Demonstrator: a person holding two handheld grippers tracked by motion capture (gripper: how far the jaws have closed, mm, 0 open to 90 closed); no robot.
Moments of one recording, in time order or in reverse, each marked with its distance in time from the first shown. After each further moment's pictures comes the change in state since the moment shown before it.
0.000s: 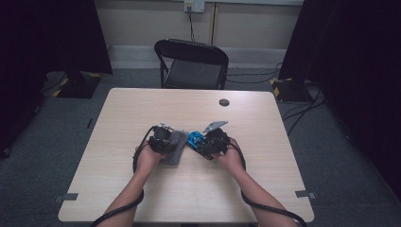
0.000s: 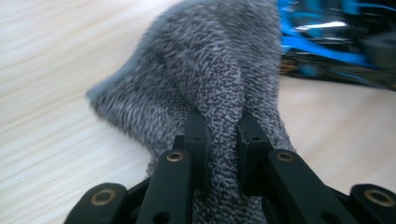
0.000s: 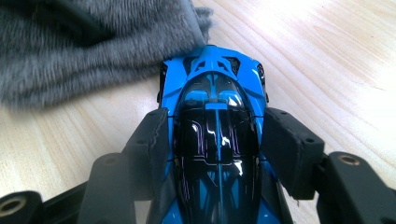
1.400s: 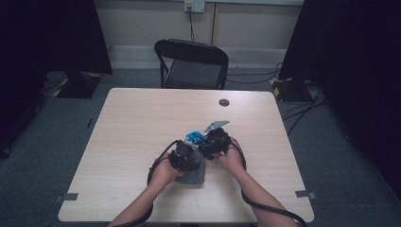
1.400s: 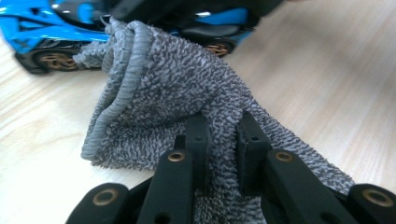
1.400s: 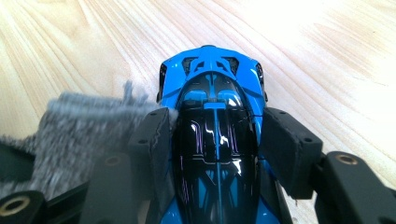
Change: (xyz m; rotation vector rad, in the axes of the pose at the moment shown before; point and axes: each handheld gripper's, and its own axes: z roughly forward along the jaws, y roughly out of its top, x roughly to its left) left arm -0.079 -0.009 -0.001 0.027 -0.228 0.173; right arm -0.003 -0.002 -0.001 -0.007 0.019 0.028
